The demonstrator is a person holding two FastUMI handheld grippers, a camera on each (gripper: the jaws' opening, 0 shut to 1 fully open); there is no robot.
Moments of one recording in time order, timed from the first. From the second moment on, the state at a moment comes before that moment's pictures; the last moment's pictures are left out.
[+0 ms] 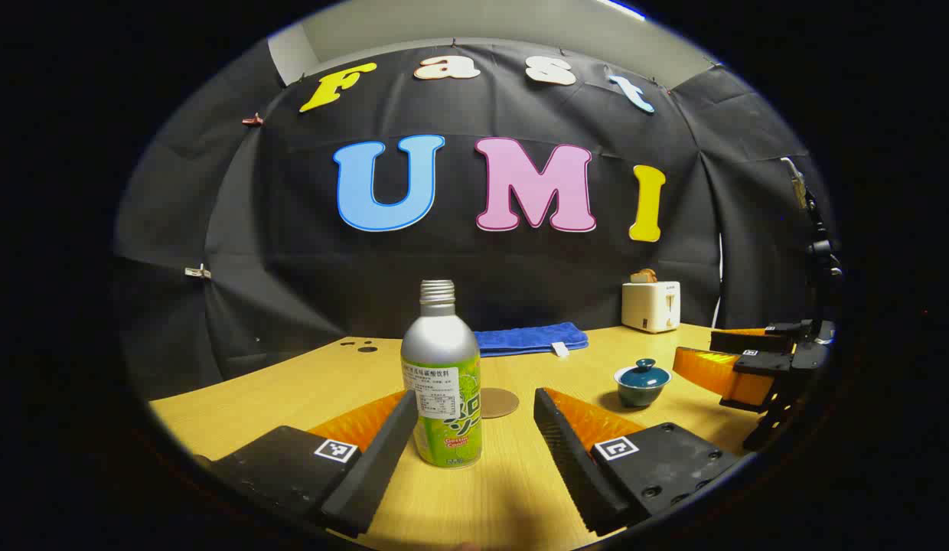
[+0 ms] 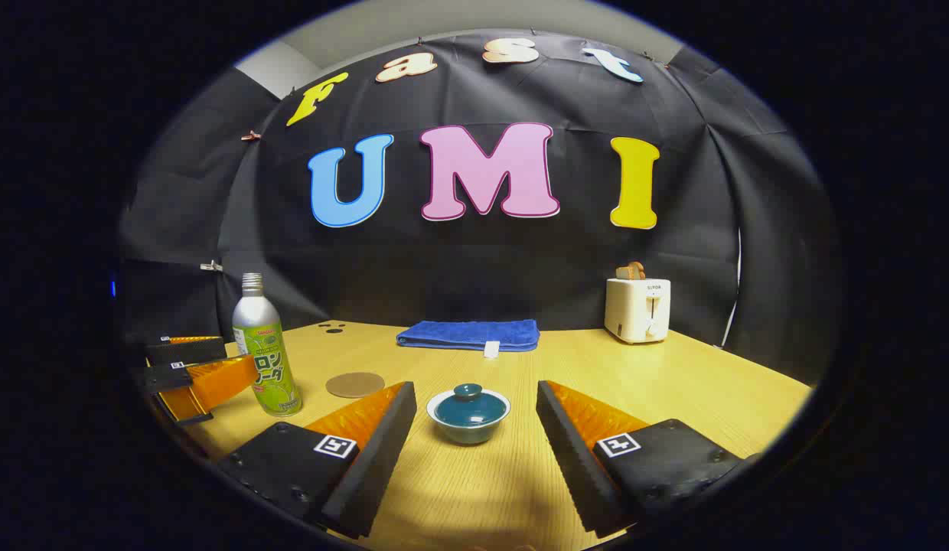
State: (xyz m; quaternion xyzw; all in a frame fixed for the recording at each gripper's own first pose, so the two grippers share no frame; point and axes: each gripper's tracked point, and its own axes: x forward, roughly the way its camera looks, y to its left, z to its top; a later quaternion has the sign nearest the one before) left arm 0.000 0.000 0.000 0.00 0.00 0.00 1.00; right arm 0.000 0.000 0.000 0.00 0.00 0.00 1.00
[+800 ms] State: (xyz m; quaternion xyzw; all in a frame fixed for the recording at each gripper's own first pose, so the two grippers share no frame) left arm 0.003 0.004 -0.006 0.00 0.01 0.01 1.00; right arm 0.002 0.002 -0.001 0.00 0.00 0.01 1.00
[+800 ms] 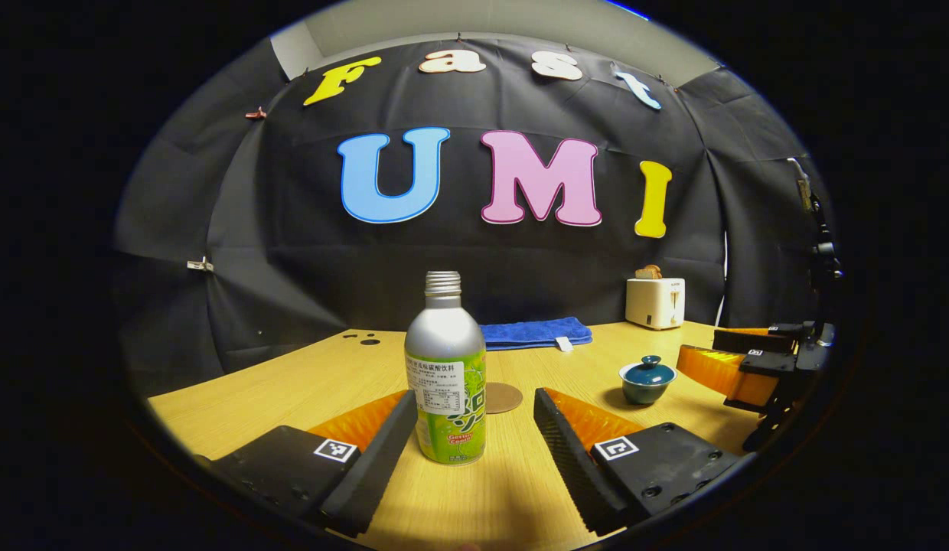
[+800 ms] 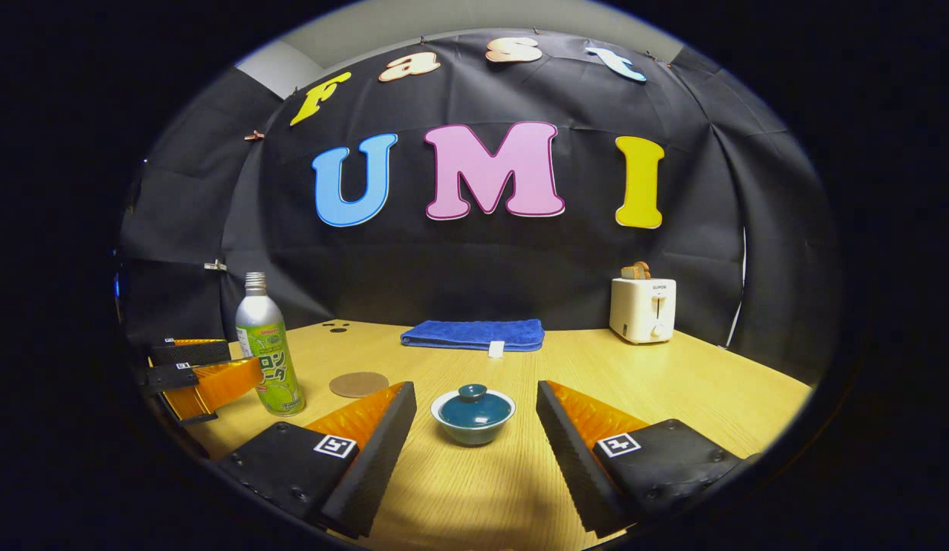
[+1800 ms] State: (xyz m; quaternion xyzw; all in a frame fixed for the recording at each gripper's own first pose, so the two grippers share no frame) left arm 0.003 0.006 -0.007 -0.01 0.01 0.02 1.00; right arm 0.075 -0.008 -0.024 -0.06 0.09 0.02 0.99
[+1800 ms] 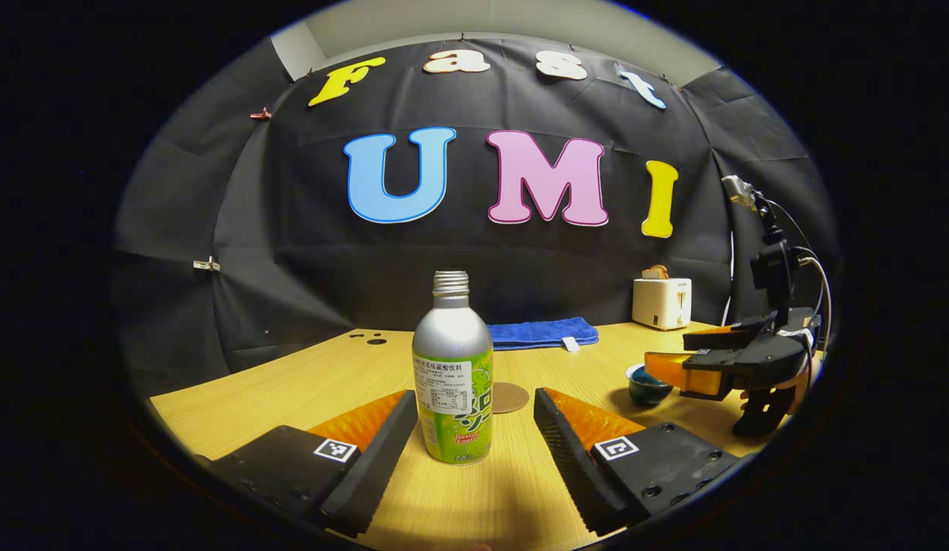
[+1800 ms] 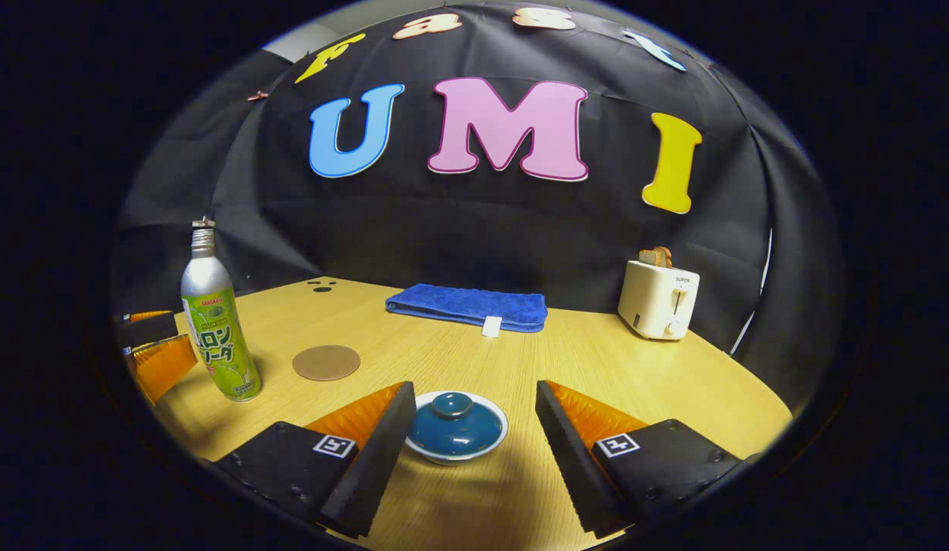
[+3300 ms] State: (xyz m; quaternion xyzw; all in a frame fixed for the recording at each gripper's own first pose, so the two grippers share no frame) left arm 0.007 0.026 -0.007 -0.01 0.02 0.06 1.00; right arm 0.077 -0.004 0.018 -0.03 0.10 0.07 0.99
